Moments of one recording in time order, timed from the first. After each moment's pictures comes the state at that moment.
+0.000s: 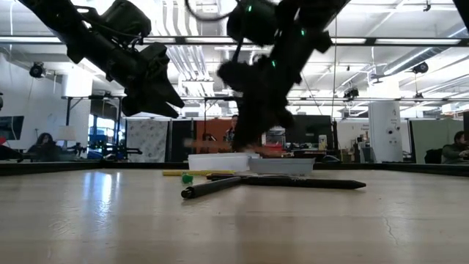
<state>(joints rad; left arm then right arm) 0.28 1.11 0.54 0.02 0.02 -0.43 0.02 1.93 1.28 -0.36 0.08 0.58</state>
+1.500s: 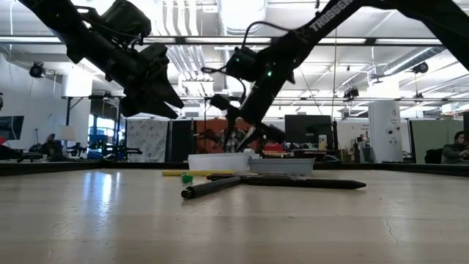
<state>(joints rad) 0.28 1.11 0.54 0.02 0.02 -0.45 -0.37 2.07 1.48 -0.35 0.05 1.12</state>
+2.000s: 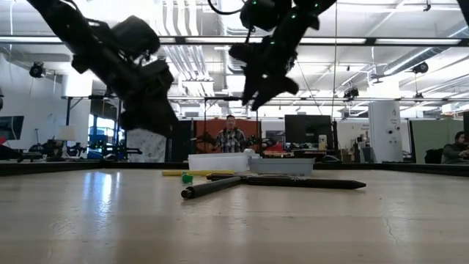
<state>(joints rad) 0.28 1.24 0.54 0.01 0.10 -0.45 -0.23 1.80 1.47 -0.65 0.13 0.50</state>
